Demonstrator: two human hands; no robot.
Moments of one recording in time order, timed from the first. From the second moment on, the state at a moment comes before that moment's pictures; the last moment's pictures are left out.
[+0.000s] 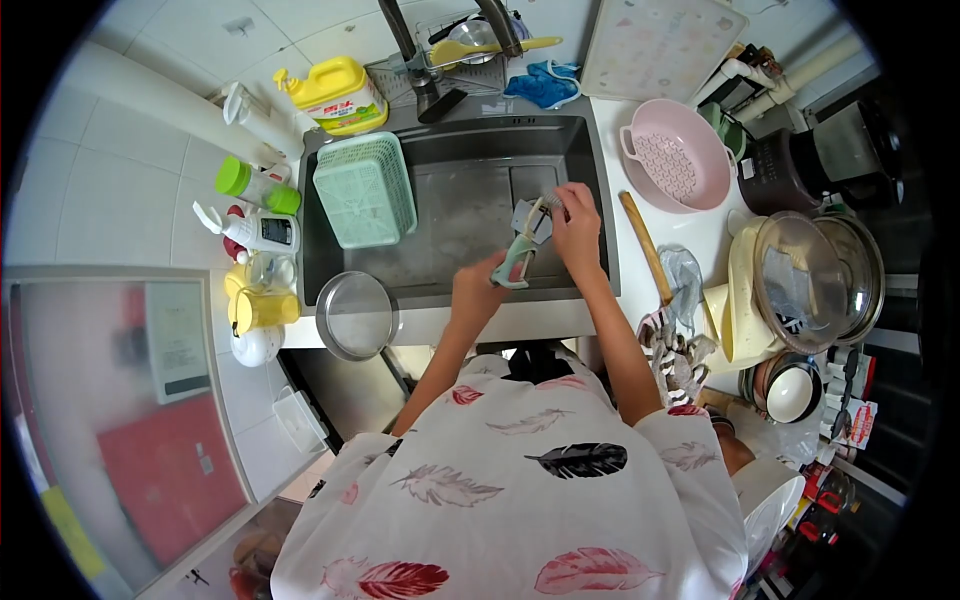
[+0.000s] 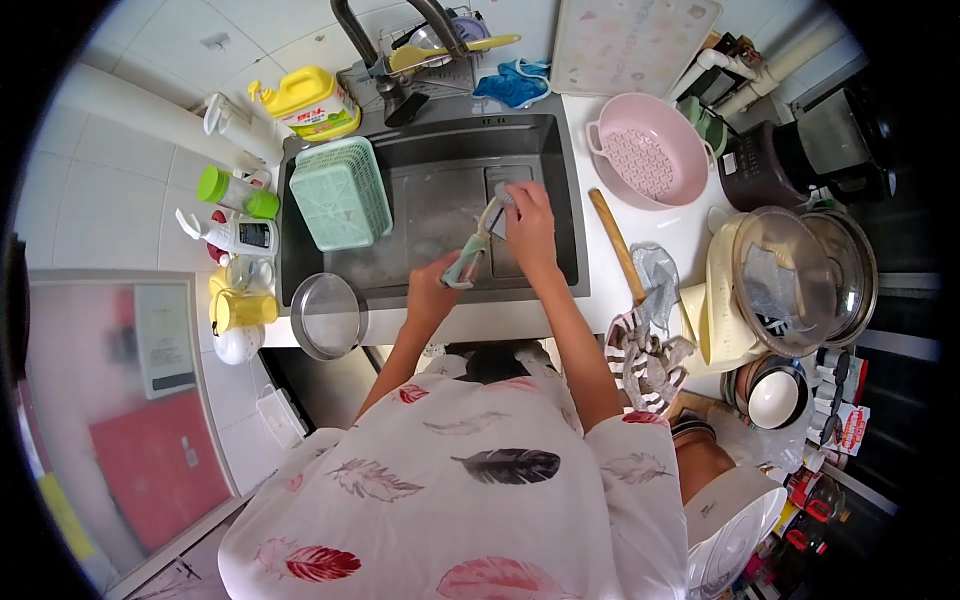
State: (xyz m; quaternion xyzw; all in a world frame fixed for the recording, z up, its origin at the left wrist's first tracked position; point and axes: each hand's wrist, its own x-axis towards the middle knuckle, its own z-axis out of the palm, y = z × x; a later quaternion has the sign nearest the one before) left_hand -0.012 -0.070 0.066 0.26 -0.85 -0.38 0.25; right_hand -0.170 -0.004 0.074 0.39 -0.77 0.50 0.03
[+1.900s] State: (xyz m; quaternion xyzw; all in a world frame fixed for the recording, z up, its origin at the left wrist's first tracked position) left_hand -0.004 -0.075 0.089 0.33 -0.84 -0.36 0.24; right_hand -0.157 0.027 0.086 0.50 -0.76 0.40 0.11
